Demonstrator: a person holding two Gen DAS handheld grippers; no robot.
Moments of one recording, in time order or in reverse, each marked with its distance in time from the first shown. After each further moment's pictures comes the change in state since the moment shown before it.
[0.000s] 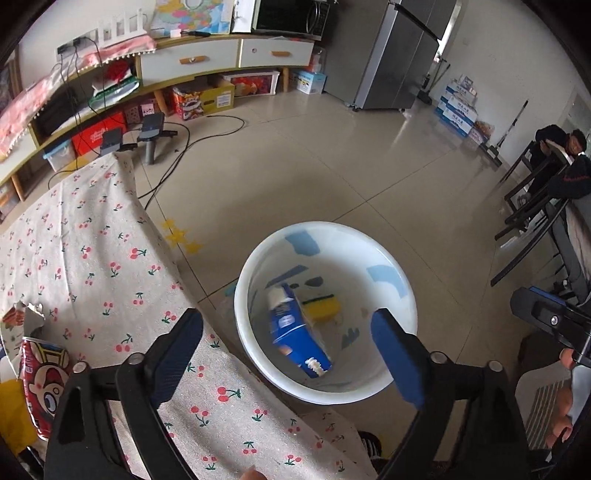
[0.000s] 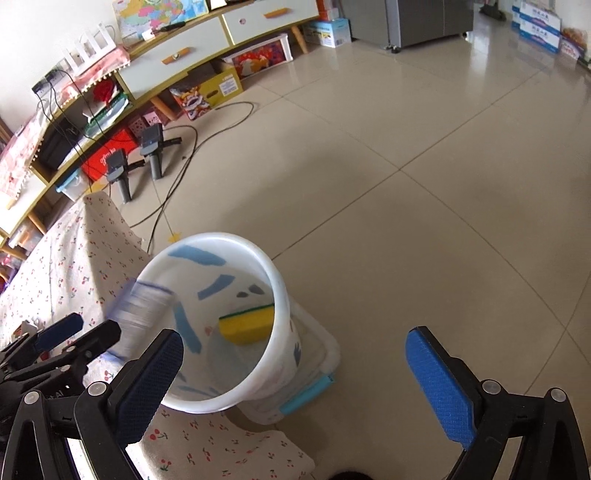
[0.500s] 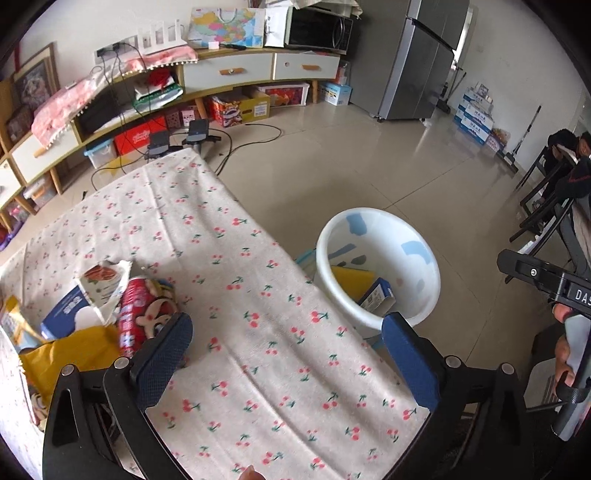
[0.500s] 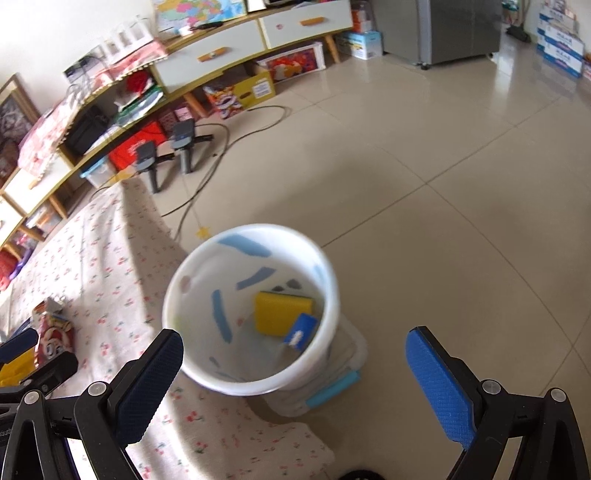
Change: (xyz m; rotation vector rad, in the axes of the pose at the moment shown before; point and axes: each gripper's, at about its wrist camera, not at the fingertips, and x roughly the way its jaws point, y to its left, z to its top) left arm -0.091 0.064 -0.051 -0.025 -0.039 0.100; right arm -0.018 0.051 -0.018 -0.109 -0.017 0.058
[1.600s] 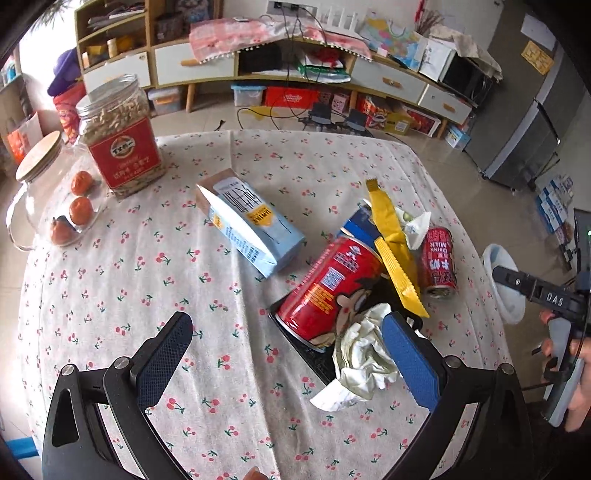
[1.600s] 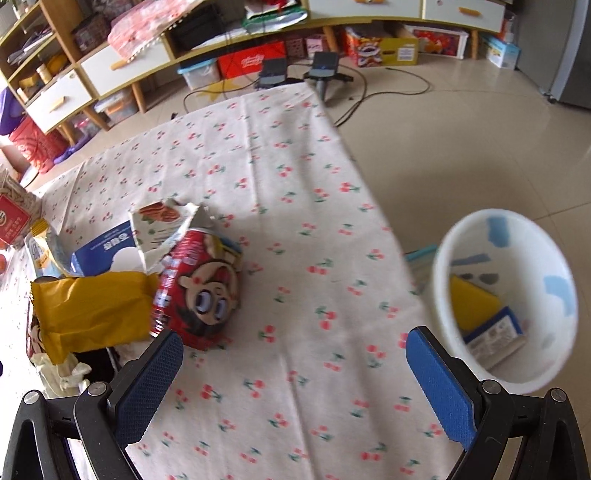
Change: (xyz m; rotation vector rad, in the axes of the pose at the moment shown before) left arm -0.087 0.264 -0.103 -0.413 0.004 0.192; right arm 0.085 0.251 -0.035 -0.298 0.170 0.097
